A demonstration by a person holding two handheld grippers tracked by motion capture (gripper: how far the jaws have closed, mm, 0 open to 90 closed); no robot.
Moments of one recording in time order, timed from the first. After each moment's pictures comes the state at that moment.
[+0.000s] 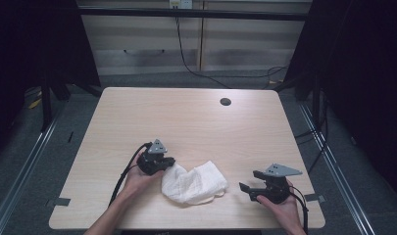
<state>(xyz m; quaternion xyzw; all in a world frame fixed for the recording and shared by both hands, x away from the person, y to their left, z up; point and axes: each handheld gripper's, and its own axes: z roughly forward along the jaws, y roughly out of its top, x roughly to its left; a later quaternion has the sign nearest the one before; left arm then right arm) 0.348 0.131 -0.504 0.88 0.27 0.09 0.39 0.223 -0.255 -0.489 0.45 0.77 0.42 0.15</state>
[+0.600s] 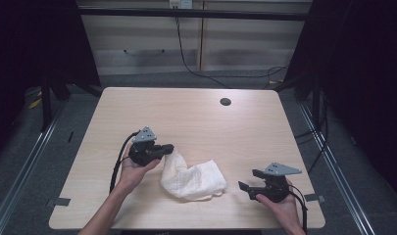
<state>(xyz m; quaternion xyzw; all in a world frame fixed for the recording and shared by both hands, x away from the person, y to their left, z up) 0.347 0.145 -0.445 0.82 0.28 0.09 0.49 0.225 -0.253 -0.487 0.45 0.77 0.43 0.15</state>
